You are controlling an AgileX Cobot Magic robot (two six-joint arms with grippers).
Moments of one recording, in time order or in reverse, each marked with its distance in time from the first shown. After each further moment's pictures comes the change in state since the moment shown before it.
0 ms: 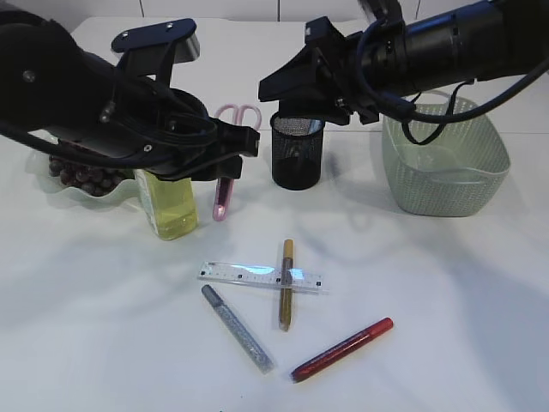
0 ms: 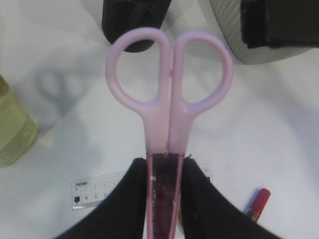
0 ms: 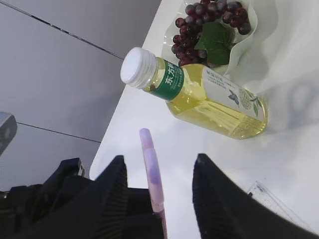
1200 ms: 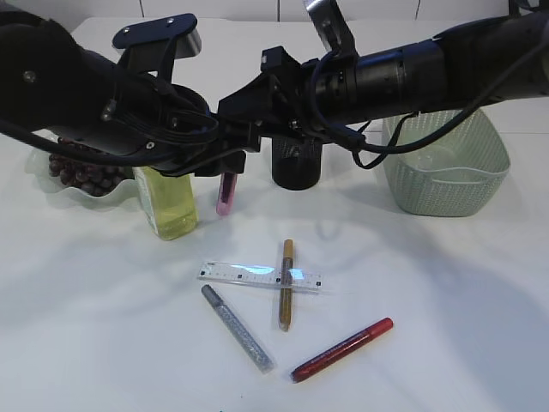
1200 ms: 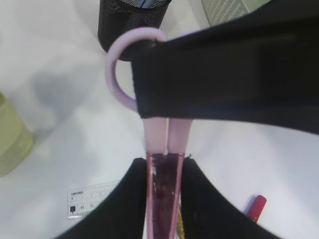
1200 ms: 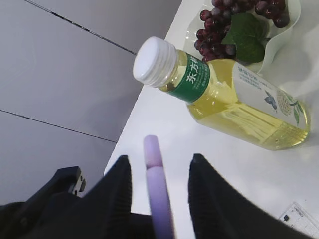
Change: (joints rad) left arm -0.001 0.000 0.000 -0.002 -0.028 0.002; right arm 0.089 0.097 0.000 0.184 -0.026 -0.156
